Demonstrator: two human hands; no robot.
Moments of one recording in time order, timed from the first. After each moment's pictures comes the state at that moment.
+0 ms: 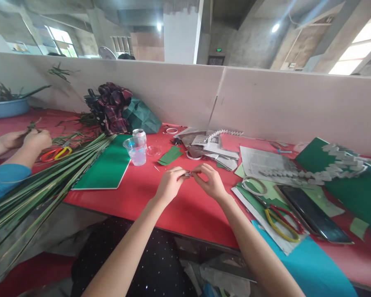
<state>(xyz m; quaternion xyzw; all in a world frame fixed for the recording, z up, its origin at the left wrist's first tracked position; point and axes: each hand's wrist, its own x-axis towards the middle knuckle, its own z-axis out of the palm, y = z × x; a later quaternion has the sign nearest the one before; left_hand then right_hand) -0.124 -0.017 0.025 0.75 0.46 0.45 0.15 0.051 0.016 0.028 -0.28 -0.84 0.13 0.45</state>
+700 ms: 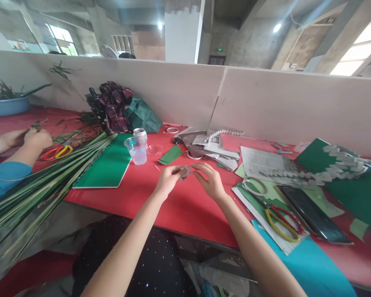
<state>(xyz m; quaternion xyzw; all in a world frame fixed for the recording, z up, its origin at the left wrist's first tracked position) -0.127 -0.011 0.026 0.54 0.44 0.54 0.47 0.047 0.016 0.022 -0.29 -0.82 0.14 0.47</state>
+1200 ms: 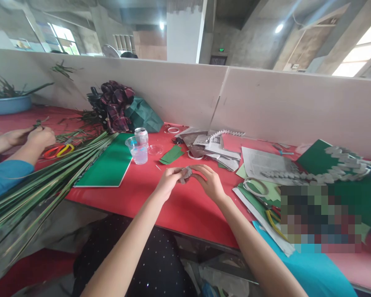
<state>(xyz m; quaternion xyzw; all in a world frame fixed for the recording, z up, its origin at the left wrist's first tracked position) -0.127 -0.013 0.026 0.47 0.40 0.54 0.57 0.047 0.017 0.016 -0.30 -0.83 0.13 0.44</state>
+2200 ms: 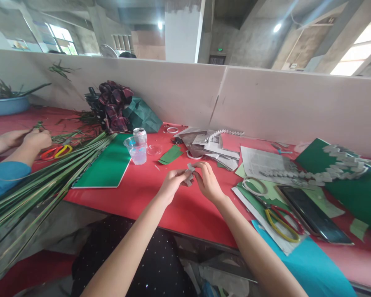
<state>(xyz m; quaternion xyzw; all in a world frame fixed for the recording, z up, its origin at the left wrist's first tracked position) -0.113 -0.020 0.029 0.46 0.39 0.54 0.59 0.043 0.017 0.013 -0.29 -0.84 0.06 0.45</state>
